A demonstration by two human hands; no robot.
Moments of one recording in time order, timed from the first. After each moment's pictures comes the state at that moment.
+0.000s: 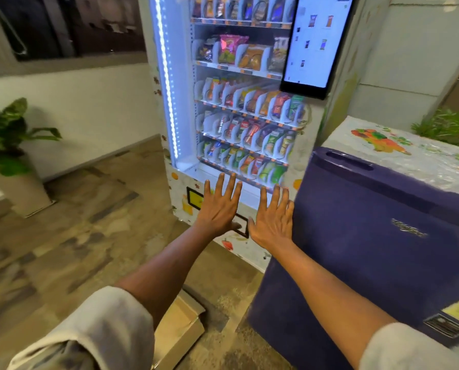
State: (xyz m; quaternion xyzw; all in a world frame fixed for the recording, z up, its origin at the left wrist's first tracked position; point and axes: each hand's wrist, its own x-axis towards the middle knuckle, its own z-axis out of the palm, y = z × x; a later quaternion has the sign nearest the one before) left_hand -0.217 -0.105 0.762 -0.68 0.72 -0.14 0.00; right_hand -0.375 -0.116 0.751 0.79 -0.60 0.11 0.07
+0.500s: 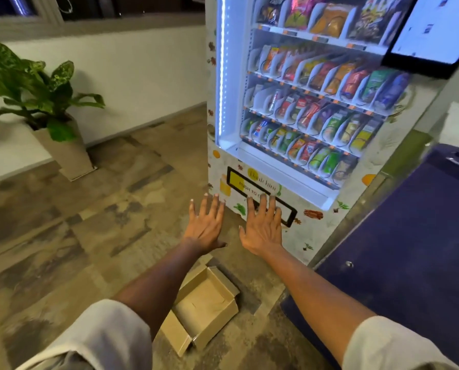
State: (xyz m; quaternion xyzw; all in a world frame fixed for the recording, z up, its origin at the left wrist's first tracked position) left_hand -0.017 -0.038 0.670 -0.75 0.66 -0.02 0.06; right_hand -0.174 -0.092 0.683 0.86 -0.51 0.03 0.00
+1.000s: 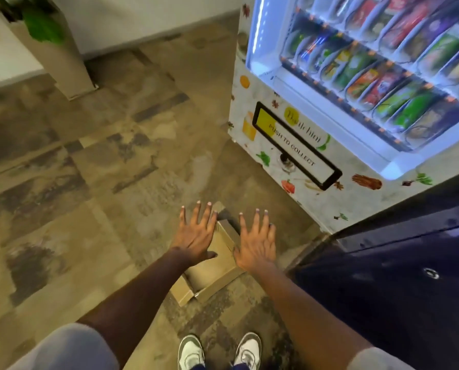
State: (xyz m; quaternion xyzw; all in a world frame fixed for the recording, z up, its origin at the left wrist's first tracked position) left_hand 0.044 -0.035 0.429 -0.76 0.63 0.10 0.15; right_hand -0.120 -0.105 0.436 0.89 -0.43 -0.12 -0.08
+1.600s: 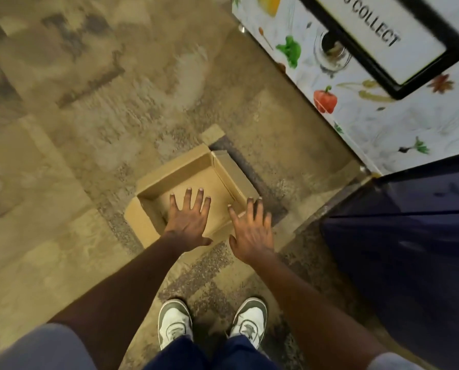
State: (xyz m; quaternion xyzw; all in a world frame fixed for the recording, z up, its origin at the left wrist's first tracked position) left_hand 0.006 -0.035 0.059 -0.75 0.60 0.21 0.21; right_hand -0.161 -0.103 0.061 0.90 -0.38 -0.20 -0.11
